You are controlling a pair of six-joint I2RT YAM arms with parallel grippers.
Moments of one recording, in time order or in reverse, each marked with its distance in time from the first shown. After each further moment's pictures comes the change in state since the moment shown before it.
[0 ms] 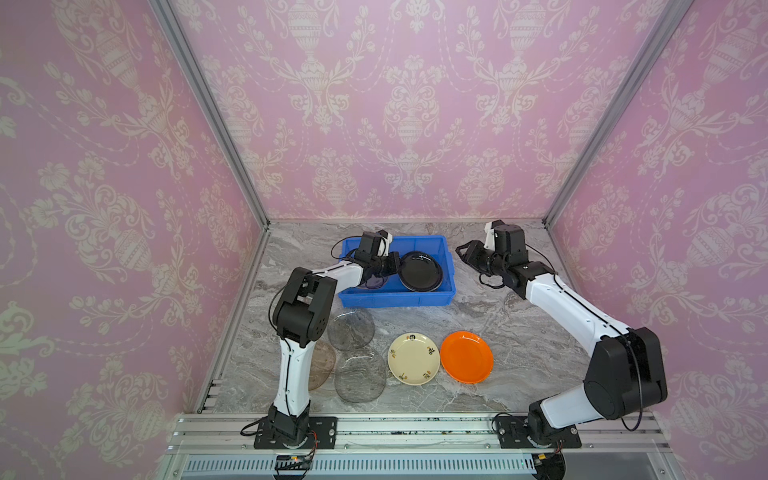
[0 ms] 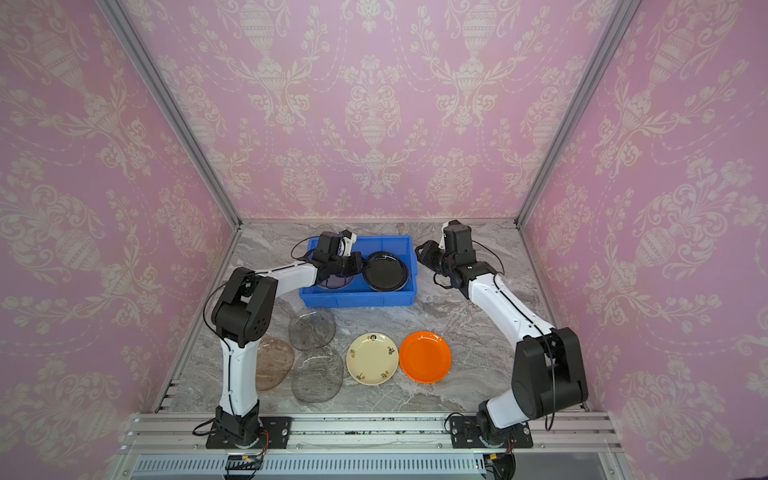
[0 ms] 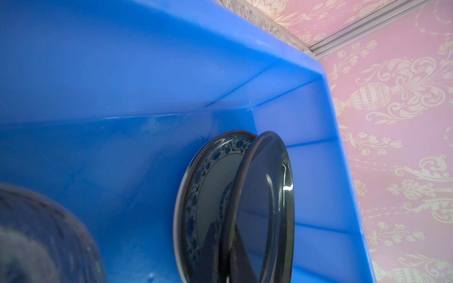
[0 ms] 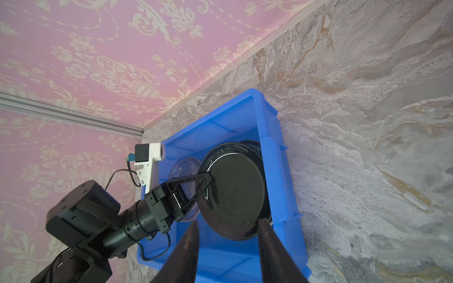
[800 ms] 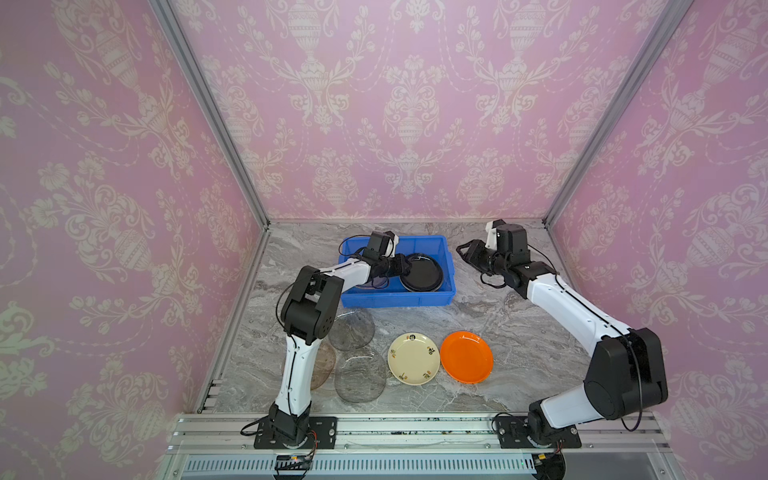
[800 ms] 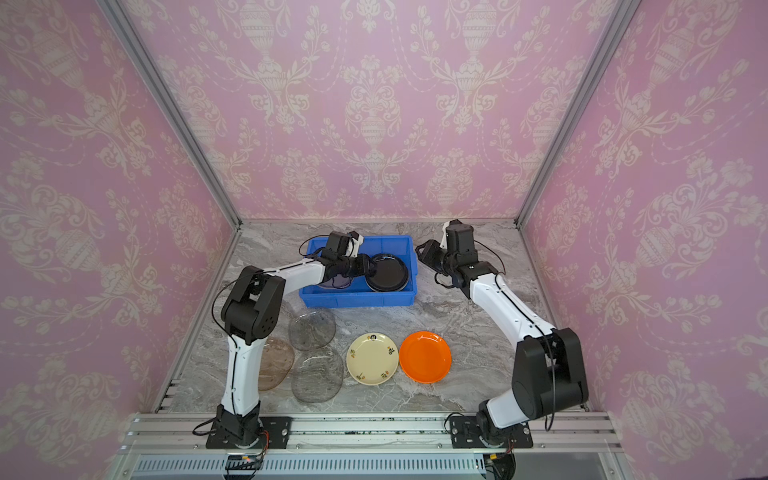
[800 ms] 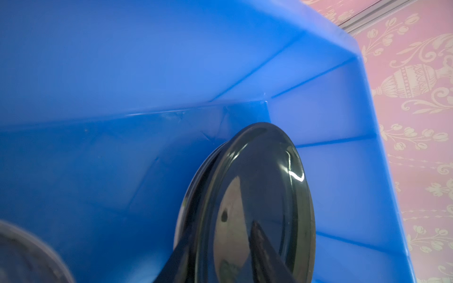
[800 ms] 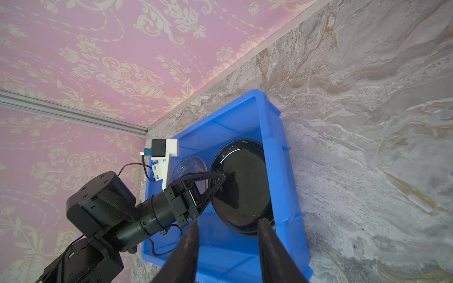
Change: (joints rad) left arm -0.037 0.050 0.087 -0.118 -0.082 0.068; right arm -0.012 -0.003 -0.001 0.008 -0.033 0.000
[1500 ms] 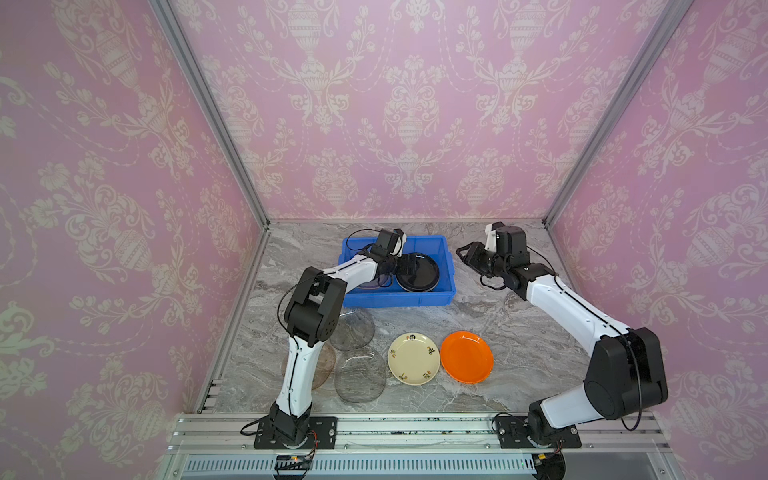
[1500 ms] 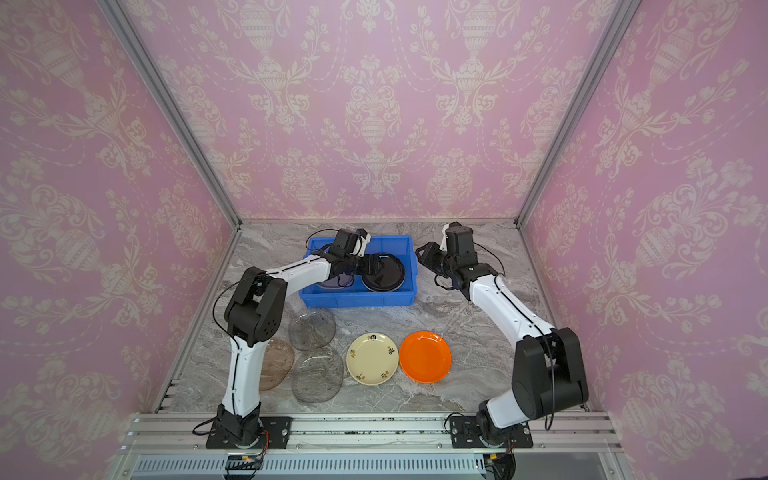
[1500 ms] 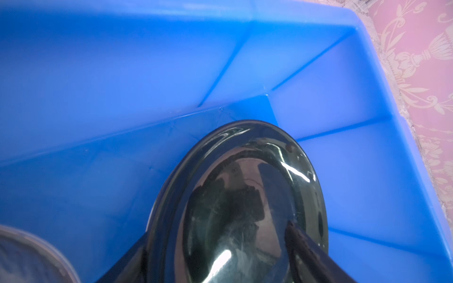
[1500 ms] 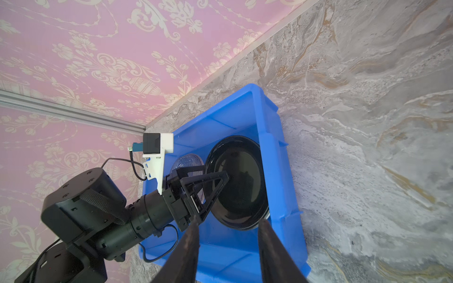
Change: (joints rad) left arm -0.042 0.000 0.082 -0.130 -0.132 0.159; right arm 0.001 0.000 -0.021 0.013 0.000 0.003
